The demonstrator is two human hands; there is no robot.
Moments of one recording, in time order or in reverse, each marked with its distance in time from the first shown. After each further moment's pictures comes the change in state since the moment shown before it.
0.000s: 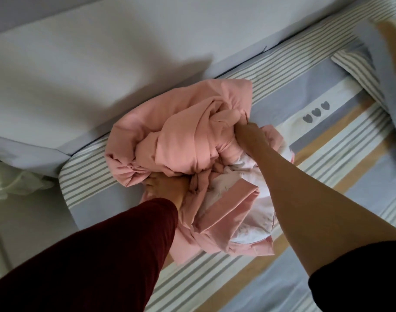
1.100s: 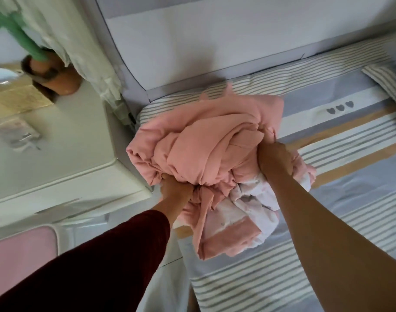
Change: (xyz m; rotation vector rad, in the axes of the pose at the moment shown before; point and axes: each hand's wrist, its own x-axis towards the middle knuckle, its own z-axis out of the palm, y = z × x) left_hand -0.125 -0.239 -0.033 -0.468 0.021 0.065; right_hand -0.256 0.120 0.023 0.017 0.105 -0.071
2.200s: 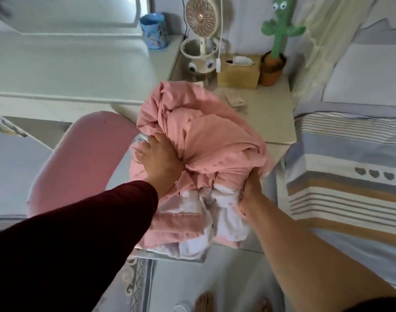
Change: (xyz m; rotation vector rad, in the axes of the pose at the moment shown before) left_hand -0.134 -0.186 -0.503 0.599 0.682 0.022; right_hand -0.451 -0.065 0.277 0.814 -0.860 0.160
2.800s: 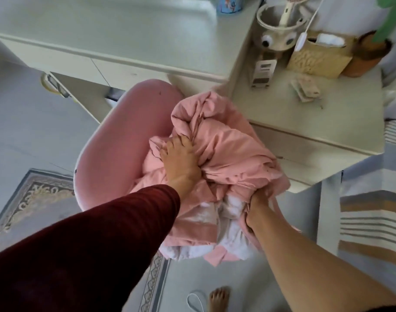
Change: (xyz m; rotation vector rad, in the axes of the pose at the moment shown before) left_hand 0.035 -0.132 0.056 0.068 -0.099 -0.005; right_hand 0.042 0.124 0.086 -0.302 0.117 -0.013
